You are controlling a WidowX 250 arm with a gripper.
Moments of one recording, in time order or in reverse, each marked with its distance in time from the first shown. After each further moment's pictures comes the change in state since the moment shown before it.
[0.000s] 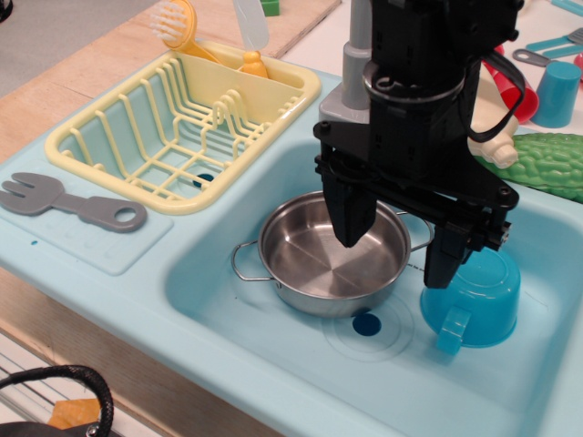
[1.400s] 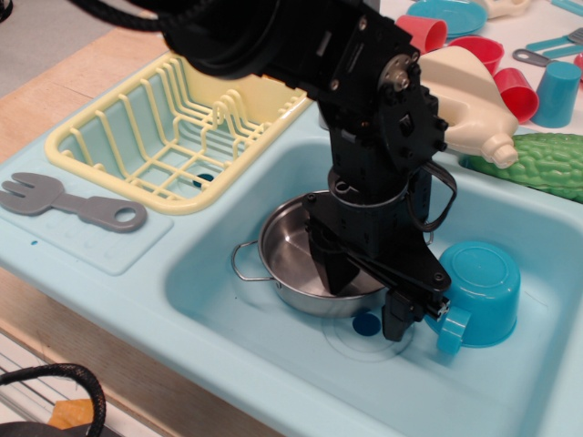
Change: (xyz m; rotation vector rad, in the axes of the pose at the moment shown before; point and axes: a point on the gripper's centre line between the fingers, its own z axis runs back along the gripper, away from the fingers) arm -0.001 0.018 -0.064 -0.018 -0.046 -0.143
